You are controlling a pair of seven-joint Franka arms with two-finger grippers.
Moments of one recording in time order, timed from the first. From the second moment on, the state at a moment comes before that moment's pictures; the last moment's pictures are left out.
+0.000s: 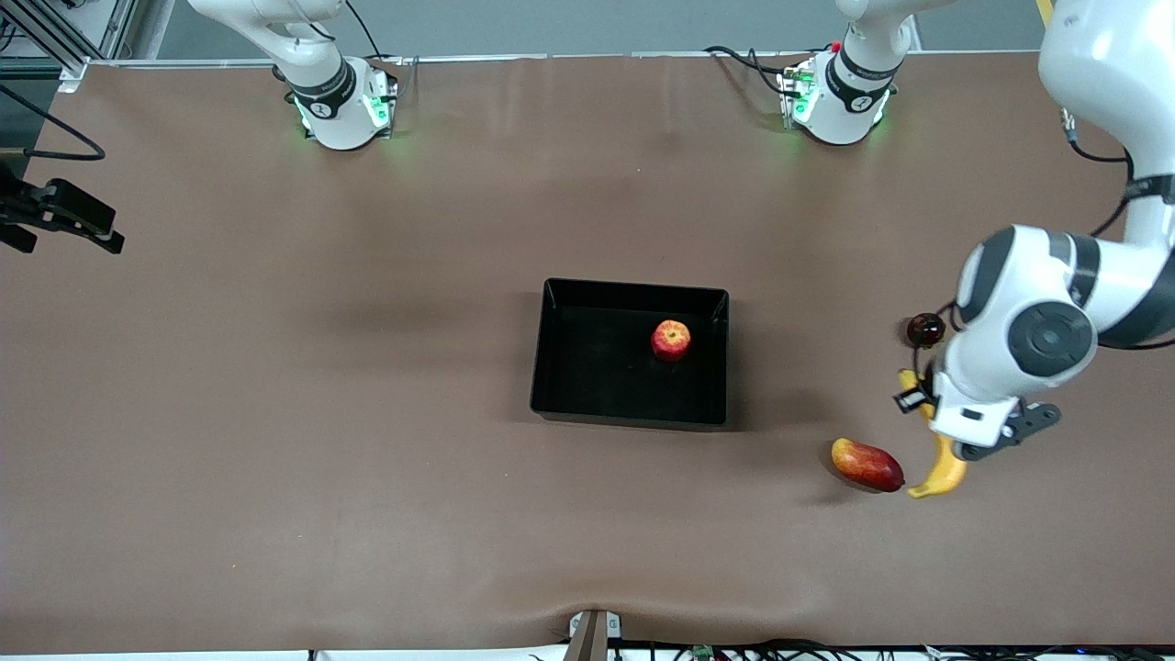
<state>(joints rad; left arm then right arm) 0.27 0.49 -0.56 -1.58 0.43 1.87 -0.81 -0.02 0.03 0.00 -1.45 -0.02 1.51 -0.01</state>
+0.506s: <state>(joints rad) -0.01 0.54 -0.67 -1.59 0.43 1.87 -1.05 -0.02 0.04 0.00 -1.45 -0.02 1.52 -0.01</state>
